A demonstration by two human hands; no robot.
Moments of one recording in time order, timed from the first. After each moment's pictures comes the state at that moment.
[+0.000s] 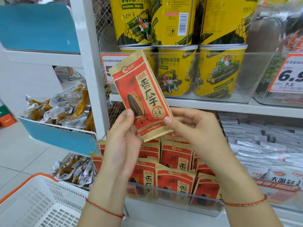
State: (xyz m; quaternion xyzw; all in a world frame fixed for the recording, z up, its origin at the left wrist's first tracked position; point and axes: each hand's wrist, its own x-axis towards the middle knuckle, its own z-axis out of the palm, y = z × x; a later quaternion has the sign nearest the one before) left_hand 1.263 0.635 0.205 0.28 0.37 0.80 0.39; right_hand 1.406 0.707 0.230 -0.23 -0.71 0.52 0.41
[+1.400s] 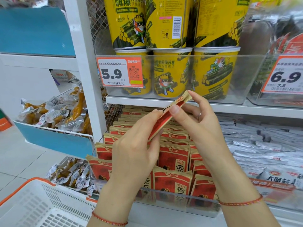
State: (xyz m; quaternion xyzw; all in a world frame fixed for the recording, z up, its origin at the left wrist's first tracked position) left_hand 1.282 0.635 0.191 0.60 0.59 0.48 -0.24; right_hand 1.405 0.714 0.229 -0.25 -0.63 0.54 0.49
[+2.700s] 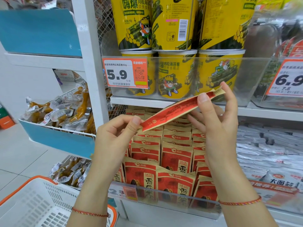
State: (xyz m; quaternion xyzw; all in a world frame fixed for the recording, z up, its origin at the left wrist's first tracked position) left_hand 1.251 0.615 0.214 0.45 0.57 0.67 0.14; right_hand 1.404 0.714 0.227 -0.25 -0.53 0.52 0.62
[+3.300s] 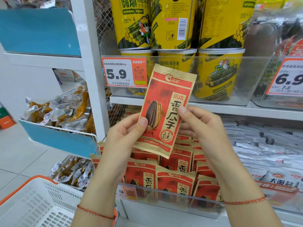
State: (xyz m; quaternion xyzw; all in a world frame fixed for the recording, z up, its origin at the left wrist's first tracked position) left_hand 1.259 0.623 0.209 0.42 0.50 0.69 0.32; right_hand 1.406 0.714 0.229 -0.26 -0.65 0.56 0.44
